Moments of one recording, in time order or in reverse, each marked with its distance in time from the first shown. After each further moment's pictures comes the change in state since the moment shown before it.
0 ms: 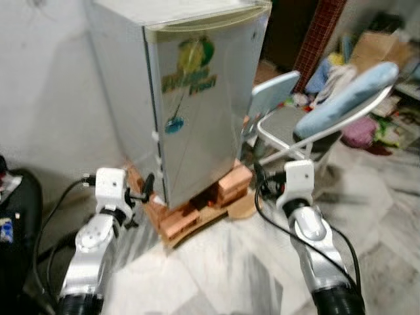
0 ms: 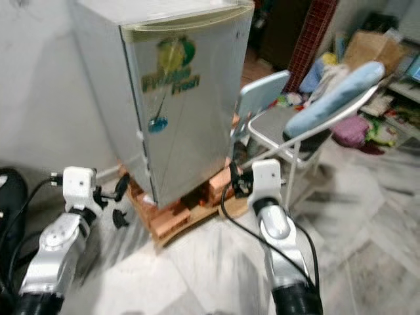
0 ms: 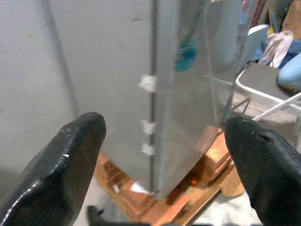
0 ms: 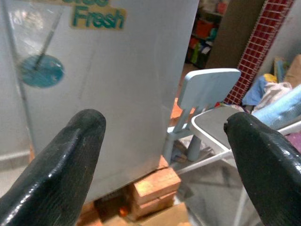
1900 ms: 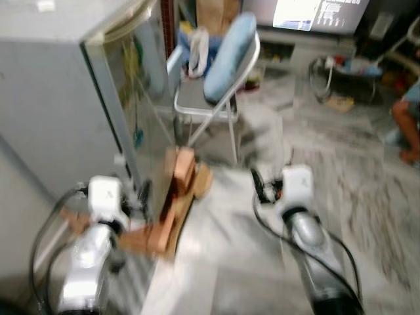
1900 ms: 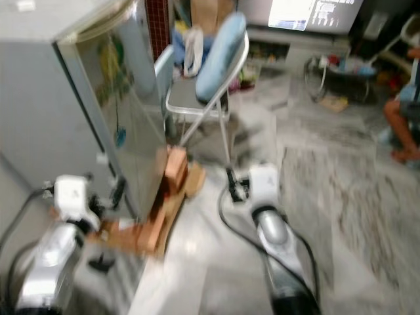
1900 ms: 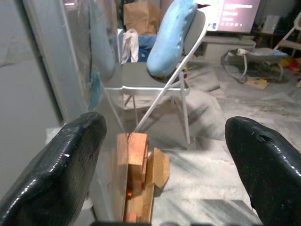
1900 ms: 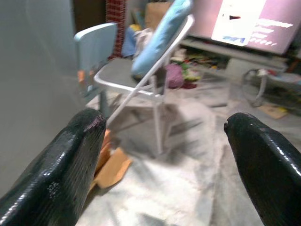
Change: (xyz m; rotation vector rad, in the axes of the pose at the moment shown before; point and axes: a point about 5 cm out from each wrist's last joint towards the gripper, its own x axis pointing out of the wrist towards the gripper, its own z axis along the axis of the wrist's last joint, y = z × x) left arm -0.009 -0.021 0.002 -0.015 -0.078 -0.093; right arm -0.013 -0.014 -0.005 -0.008 0.028 -0.043
